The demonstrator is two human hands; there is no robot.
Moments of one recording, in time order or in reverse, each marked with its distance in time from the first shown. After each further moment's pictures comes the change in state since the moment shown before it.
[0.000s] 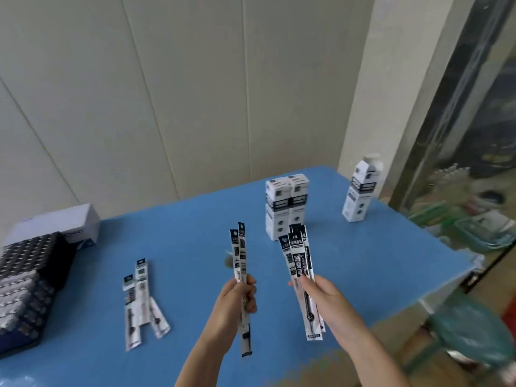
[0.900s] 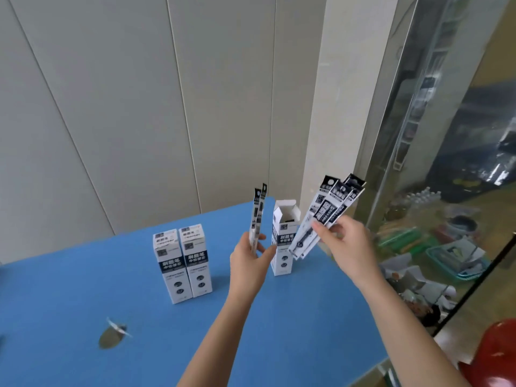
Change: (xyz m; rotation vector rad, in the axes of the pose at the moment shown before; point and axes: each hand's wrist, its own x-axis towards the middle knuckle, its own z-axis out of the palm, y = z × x) left_hand 0.158 0.068 0.278 0.418 0.189 0.445; right_hand 0.137 -0.132 -0.266 -0.392 0.398 -0.619
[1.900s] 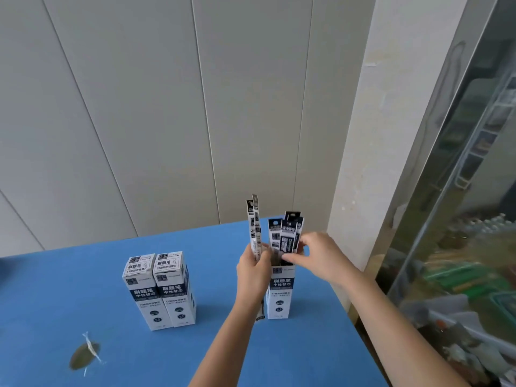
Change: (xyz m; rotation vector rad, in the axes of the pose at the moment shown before) left_hand 0.087 -0.005 0.071 -0.162 0.179 -0.175; right_hand 0.130 0.060 0.039 -0.275 -0.606 -0.201
